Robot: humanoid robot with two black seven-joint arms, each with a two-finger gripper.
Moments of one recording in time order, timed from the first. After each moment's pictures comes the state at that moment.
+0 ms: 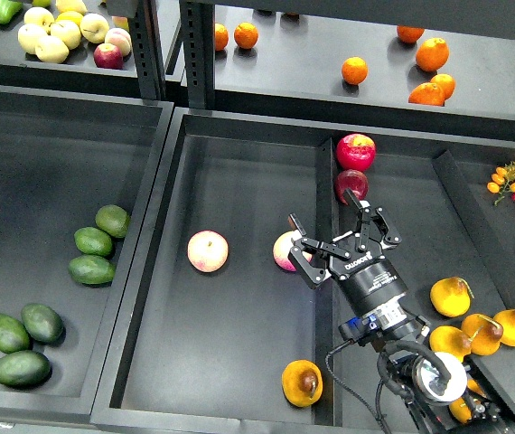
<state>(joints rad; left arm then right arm) -0.14 0.31 -1.63 -1.05 -0.67 -0.49 0.49 0.09 -0.12 1.16 1.31 0.23 0.36 -0.19</state>
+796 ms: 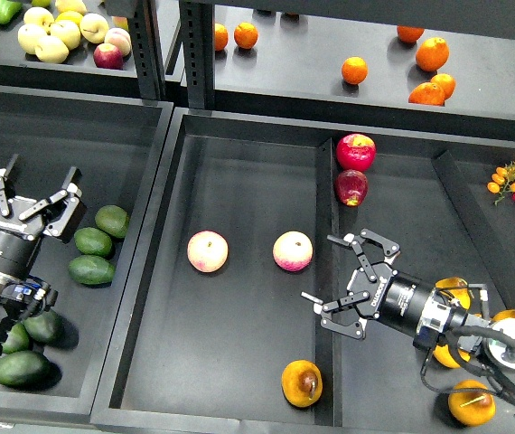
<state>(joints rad) 0.00 0.00 -1.60 -1.15 -0.43 -0.49 0.49 0.38 -0.56 0.63 1.31 0.23 0.31 -0.49</state>
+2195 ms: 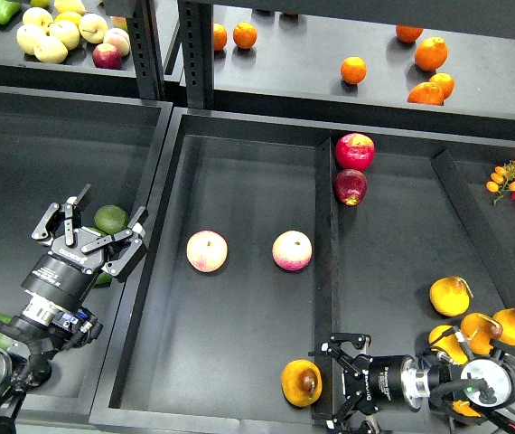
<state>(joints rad) 0.04 0.00 -1.44 -1.21 -0.42 -0.49 0.49 0.38 -0.51 0.37 1.19 0.13 0.24 -0.49</state>
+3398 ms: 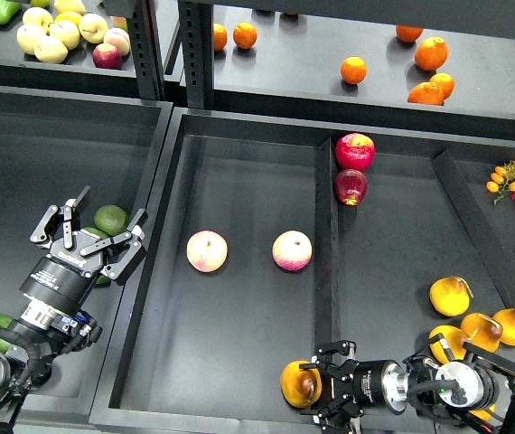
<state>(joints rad) 0.06 0.00 -1.44 -1.24 -0.42 -0.49 0.49 0.35 -0.38 0.43 1.07 0.10 0.17 -0.49</state>
